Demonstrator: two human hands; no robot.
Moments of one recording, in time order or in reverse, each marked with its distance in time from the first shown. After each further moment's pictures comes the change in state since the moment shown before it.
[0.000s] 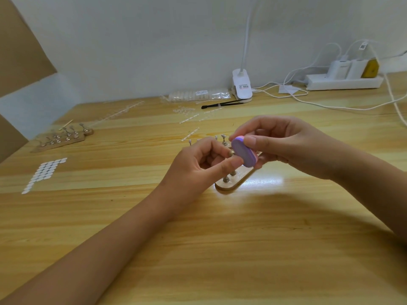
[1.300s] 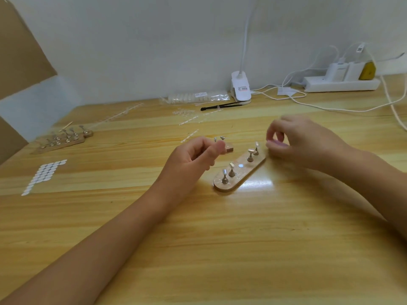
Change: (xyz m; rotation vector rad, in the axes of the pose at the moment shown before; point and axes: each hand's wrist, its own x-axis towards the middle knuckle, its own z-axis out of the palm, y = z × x) left_hand 0.008 -0.006 -0.011 0.154 0.095 -0.150; right_hand 0.003 0.030 -0.039 -1.166 0.359 0.218
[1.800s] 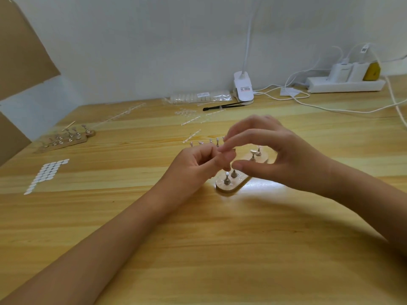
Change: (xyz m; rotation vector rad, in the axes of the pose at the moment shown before) left_hand -0.001 0.000 0.000 0.000 -0.105 0.050; right_hand -0.023 -0.062 -0.005 0.465 0.112 -0.542
